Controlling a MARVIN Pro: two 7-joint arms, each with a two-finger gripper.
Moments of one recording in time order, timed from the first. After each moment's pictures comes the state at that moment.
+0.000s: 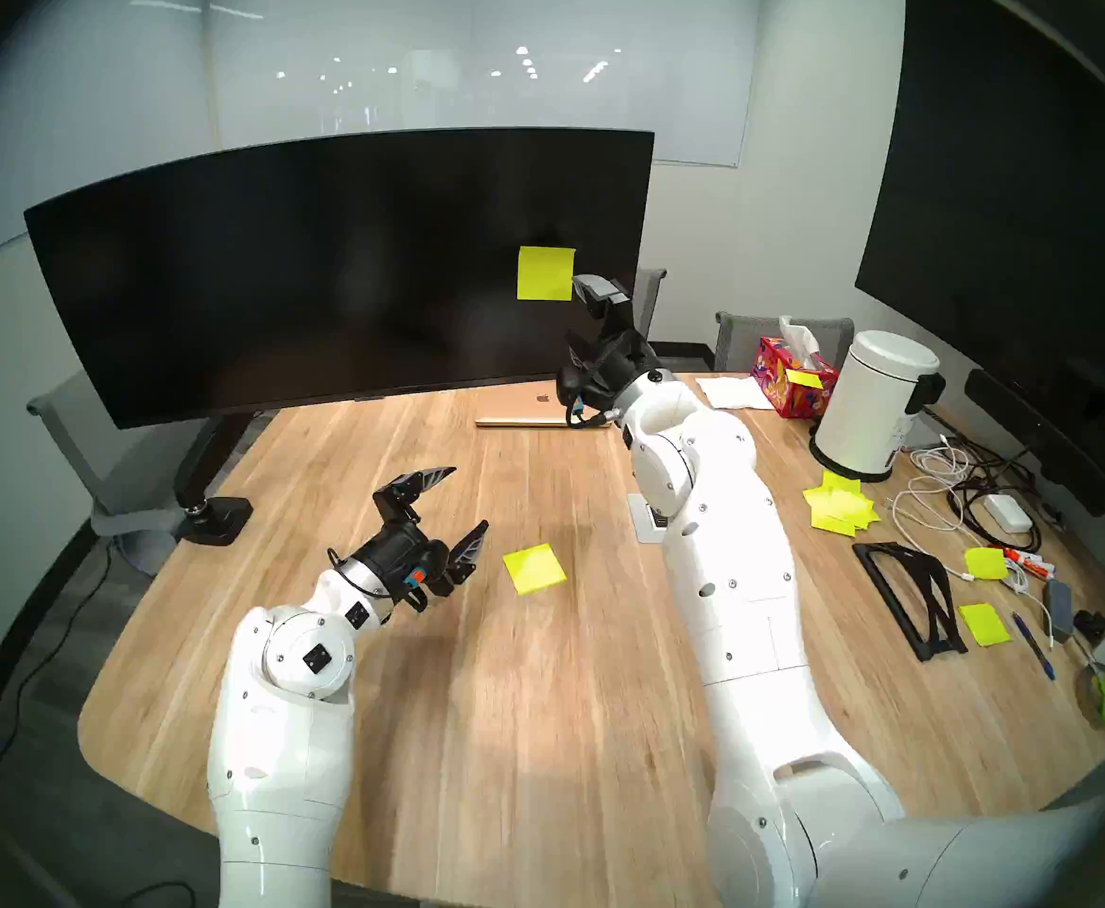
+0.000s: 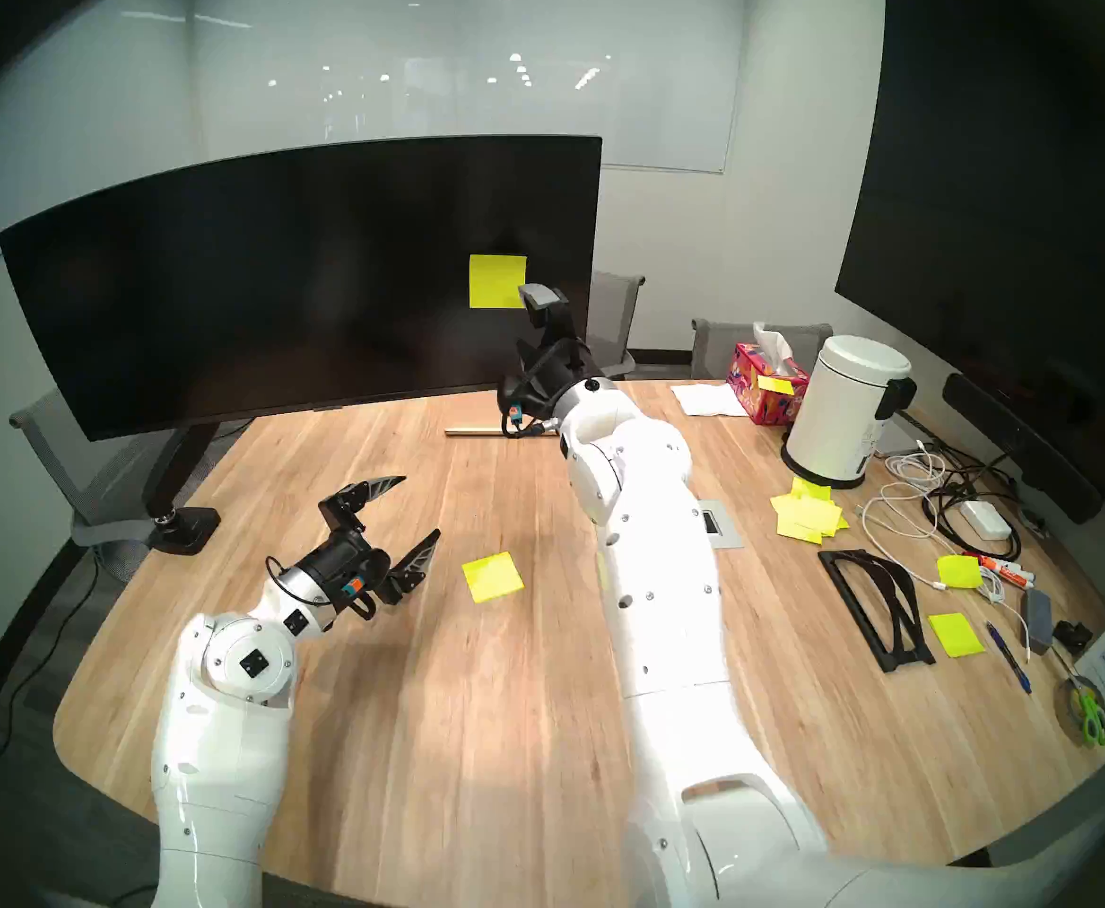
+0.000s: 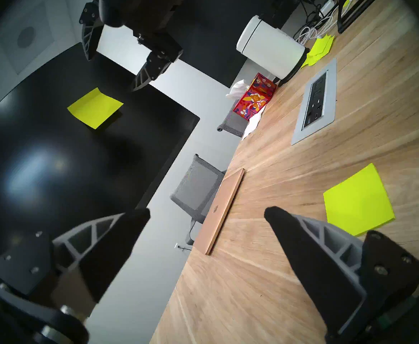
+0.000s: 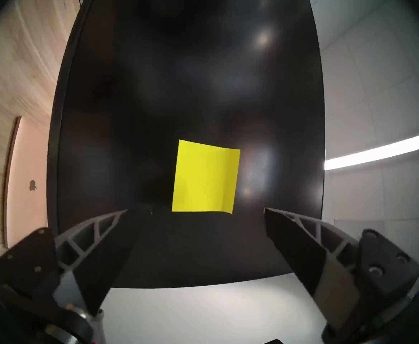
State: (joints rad) left arm 1.62 -1.59 -1.78 -1.70 0.87 -0.59 -0.50; right arm -1.14 -1.73 1.48 -1.54 -1.67 -0.36 0.12
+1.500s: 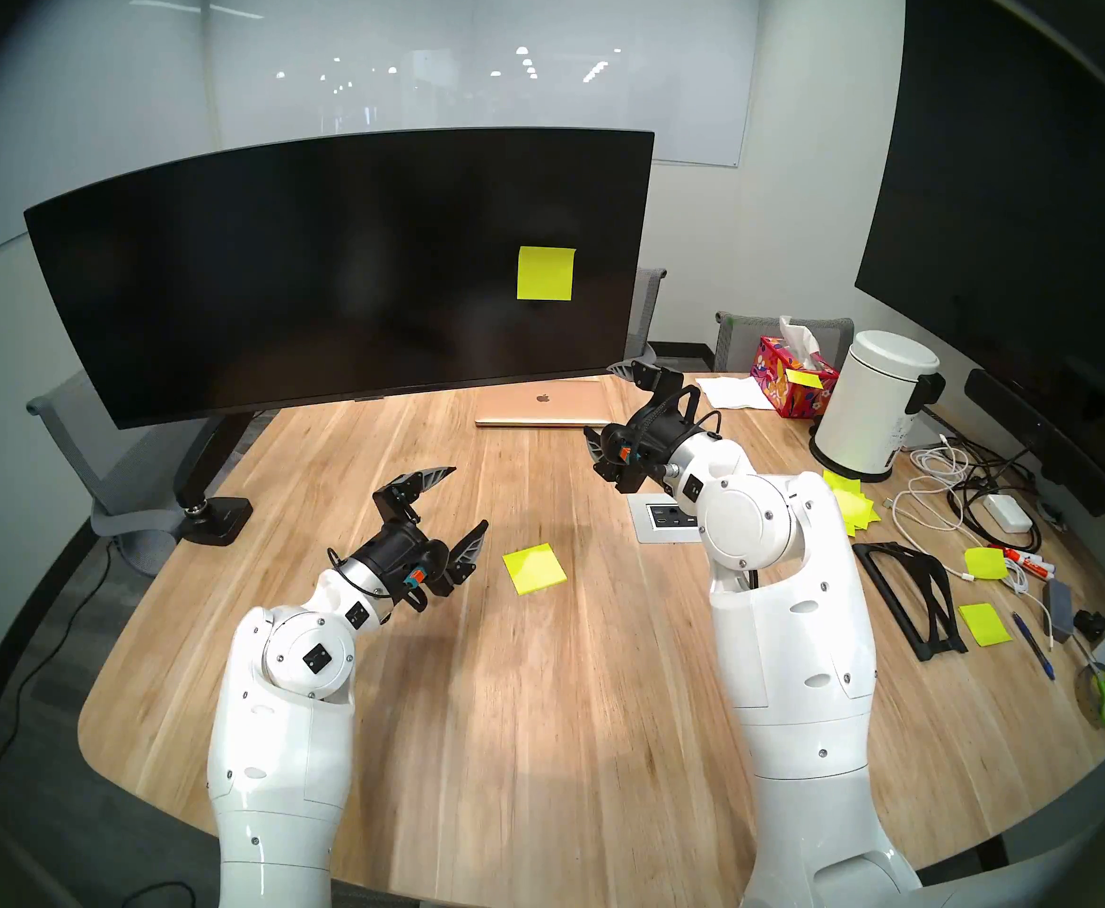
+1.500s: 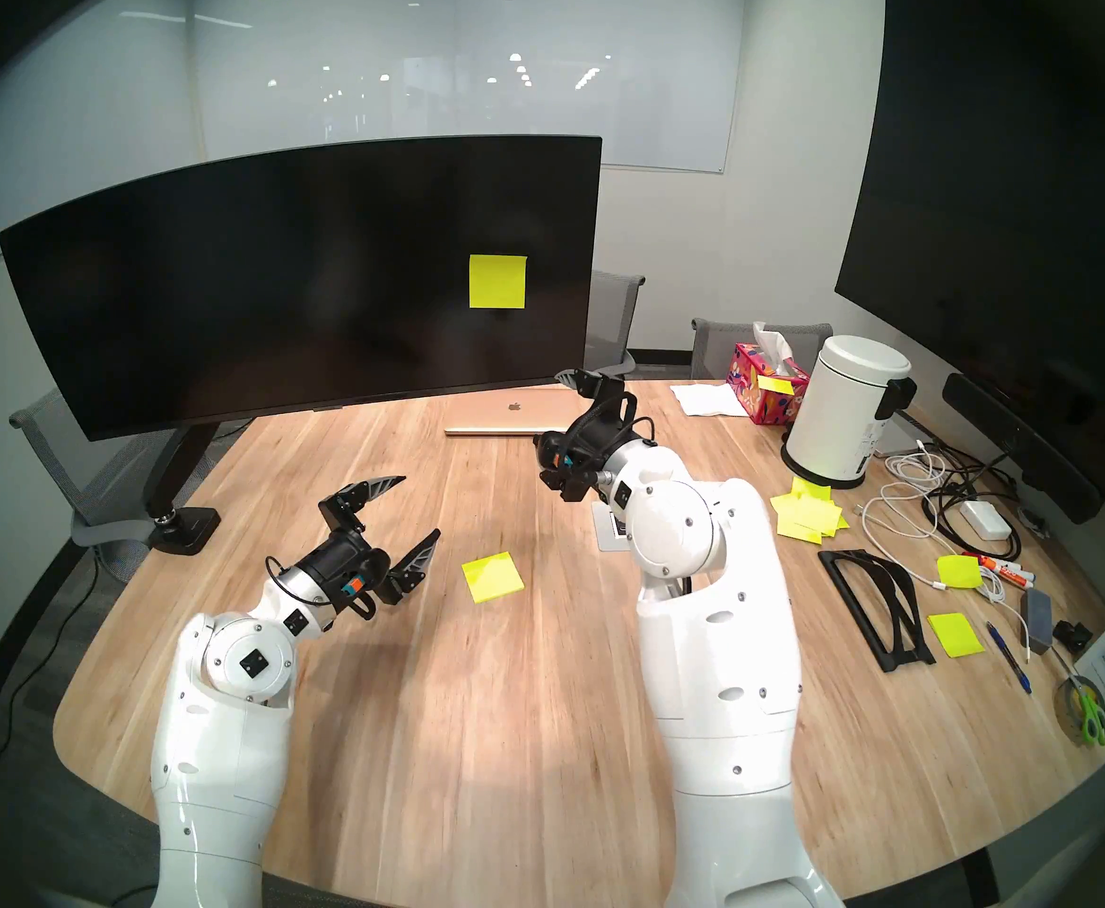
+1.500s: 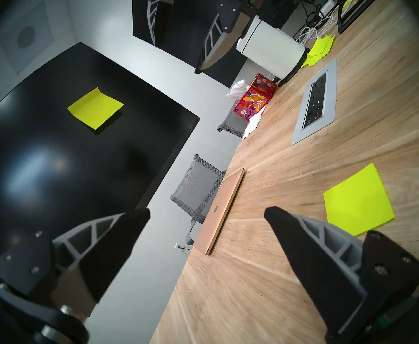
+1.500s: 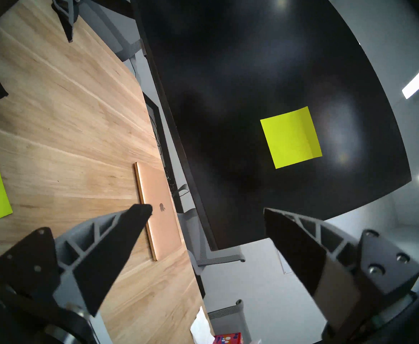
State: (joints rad) left arm 1.62 -1.59 -1.78 -1.70 0.87 -0.60 -0.50; right arm -1.36 -1.66 1.53 -1.84 -1.12 -0.21 0.69
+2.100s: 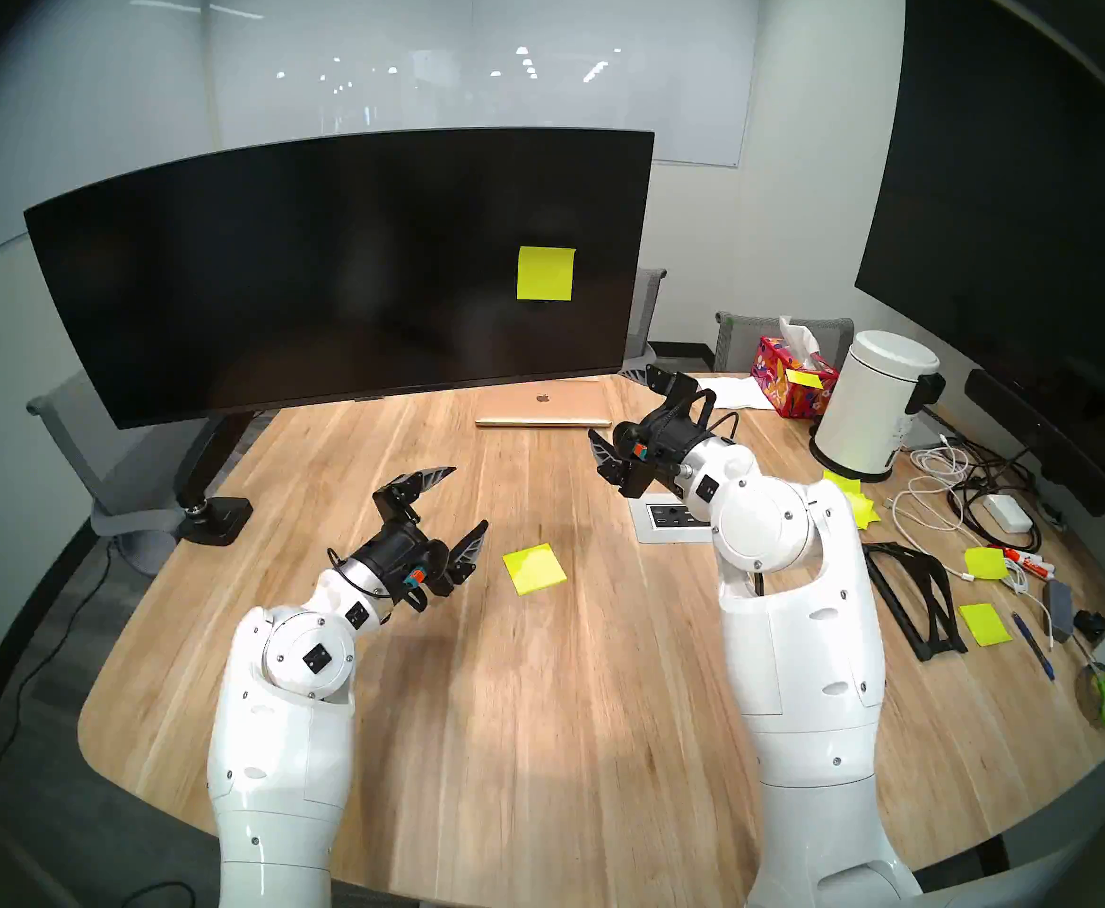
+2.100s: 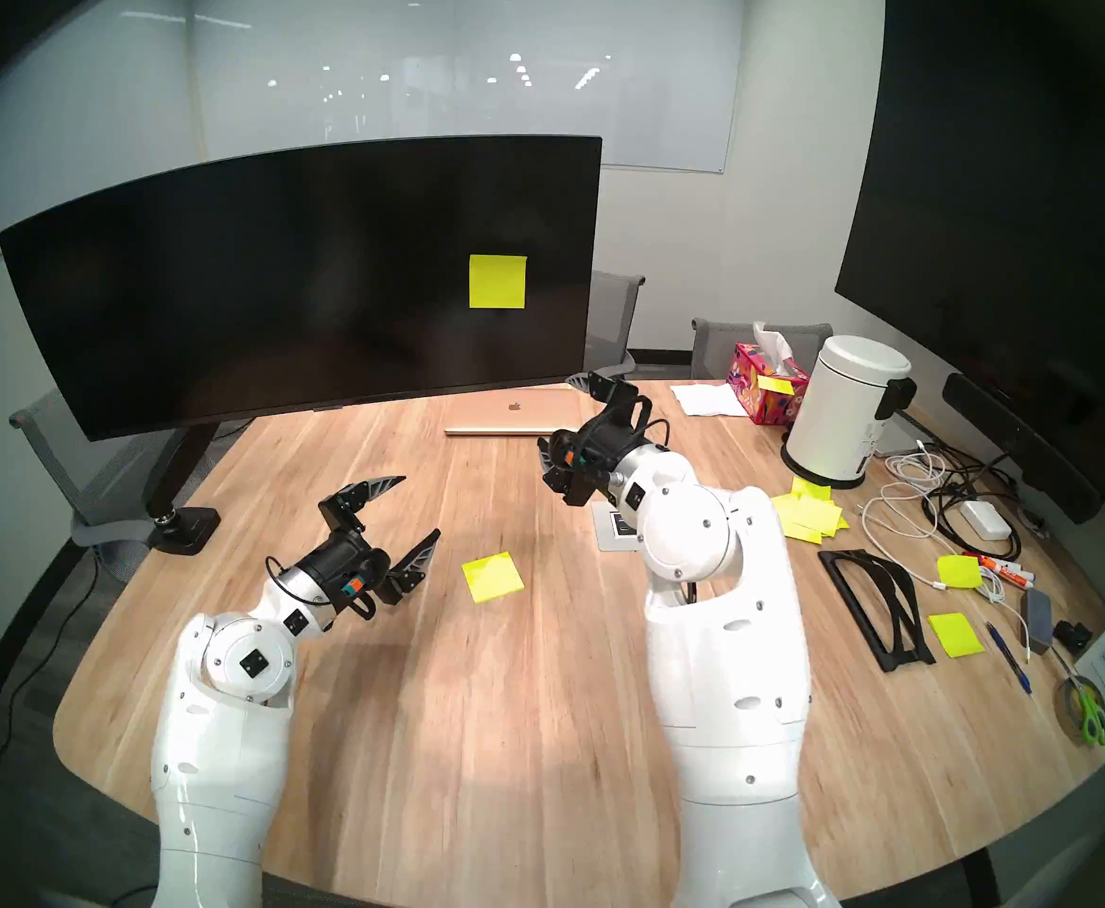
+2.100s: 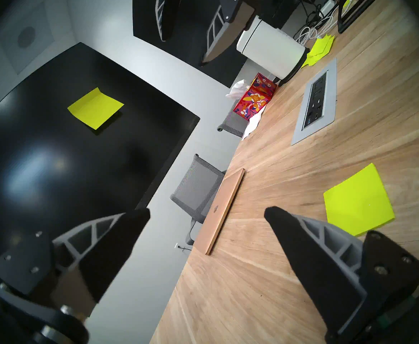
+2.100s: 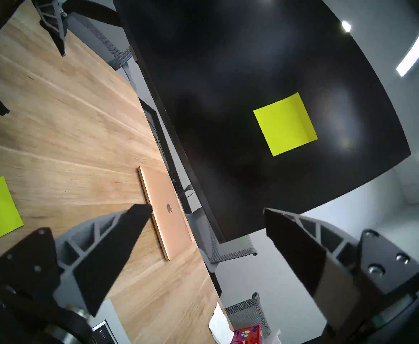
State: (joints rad) left arm 1.62 -1.59 -1.78 -1.70 0.87 -0.60 -0.50; right arm -1.38 -1.66 1.54 -1.86 -1.06 -0.17 0.70
